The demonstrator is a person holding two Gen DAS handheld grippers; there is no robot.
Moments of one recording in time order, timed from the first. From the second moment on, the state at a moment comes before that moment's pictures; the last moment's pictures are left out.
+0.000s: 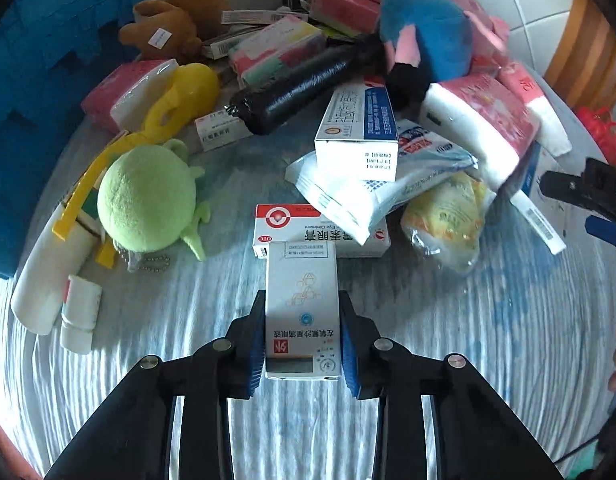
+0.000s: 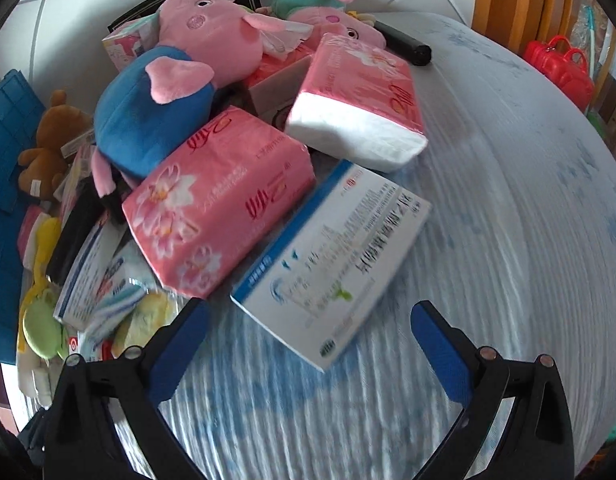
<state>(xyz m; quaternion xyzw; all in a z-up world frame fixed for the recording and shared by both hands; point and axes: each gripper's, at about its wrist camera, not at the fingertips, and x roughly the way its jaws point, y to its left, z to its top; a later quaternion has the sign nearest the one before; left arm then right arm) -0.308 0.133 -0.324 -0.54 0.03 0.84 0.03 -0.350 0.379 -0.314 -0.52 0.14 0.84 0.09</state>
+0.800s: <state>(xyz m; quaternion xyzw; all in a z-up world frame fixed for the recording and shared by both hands) -0.312 0.174 -0.313 -0.53 0.06 0.84 0.09 -0.275 0.381 -0.326 -0.56 0.07 0.82 0.07</state>
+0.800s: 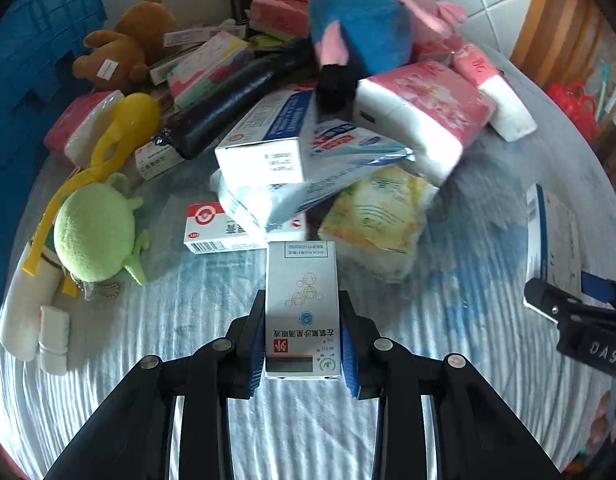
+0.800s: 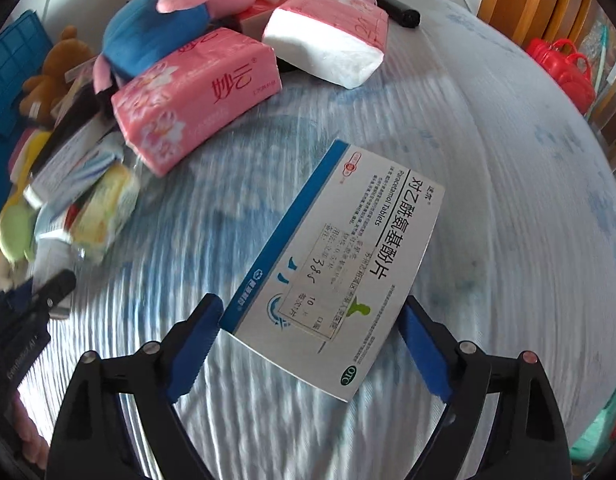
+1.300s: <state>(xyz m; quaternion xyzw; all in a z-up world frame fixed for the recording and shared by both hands) -0.286 0.153 -0.227 -0.44 0.04 0.89 0.06 -0.266 0.339 -0.217 -0.47 0.04 0.88 0.00</state>
